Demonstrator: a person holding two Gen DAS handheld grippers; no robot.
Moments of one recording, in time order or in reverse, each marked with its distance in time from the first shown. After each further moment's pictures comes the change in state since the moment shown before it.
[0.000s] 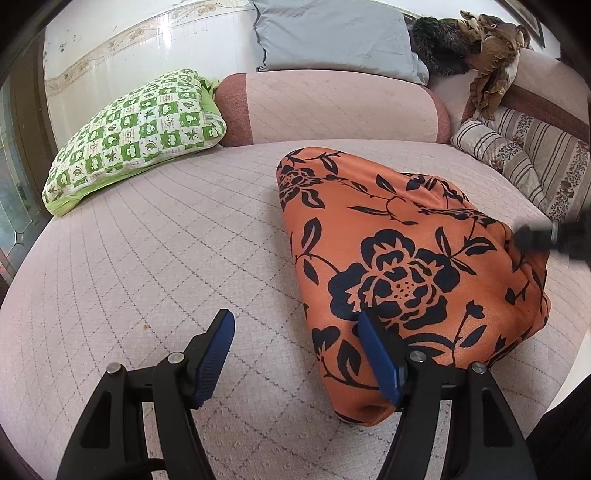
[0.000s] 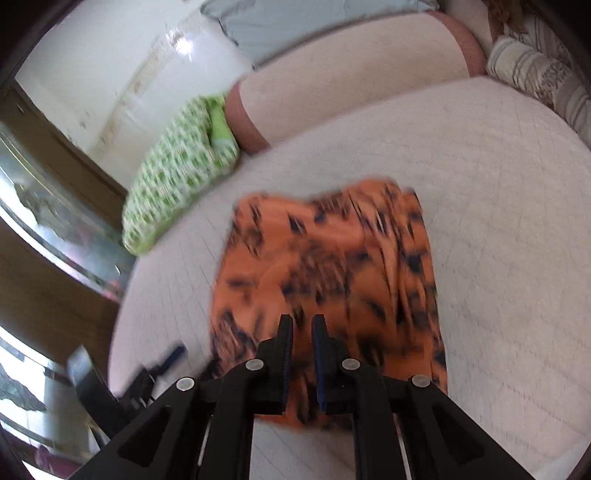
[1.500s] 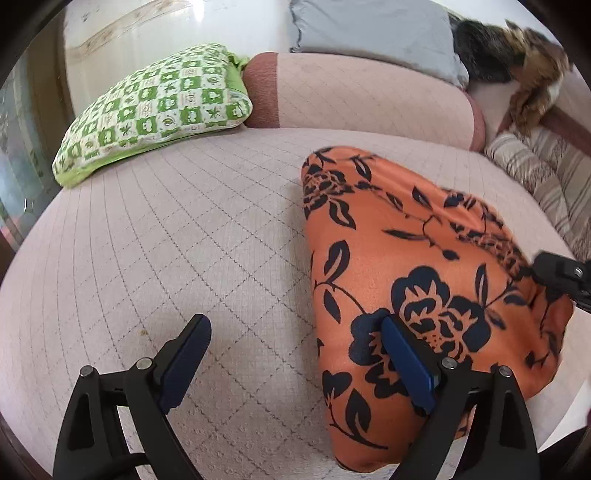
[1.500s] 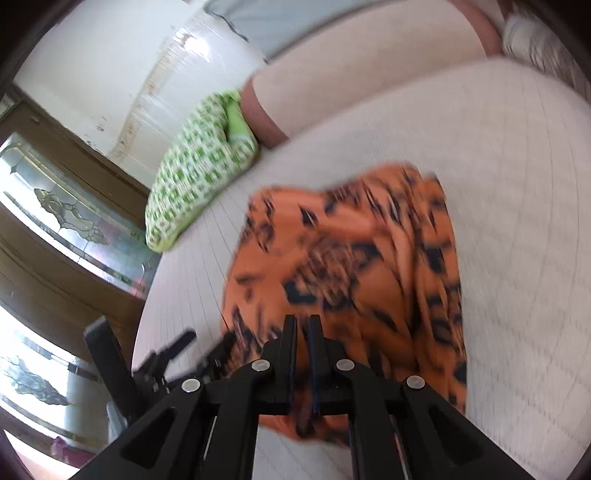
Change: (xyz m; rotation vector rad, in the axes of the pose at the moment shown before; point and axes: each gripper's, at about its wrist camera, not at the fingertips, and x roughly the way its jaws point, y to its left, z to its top) left arm 0.020 0.015 0.030 -0.133 0.062 0.046; right arm 0.014 -0.009 0.014 0.000 -0.029 0.159
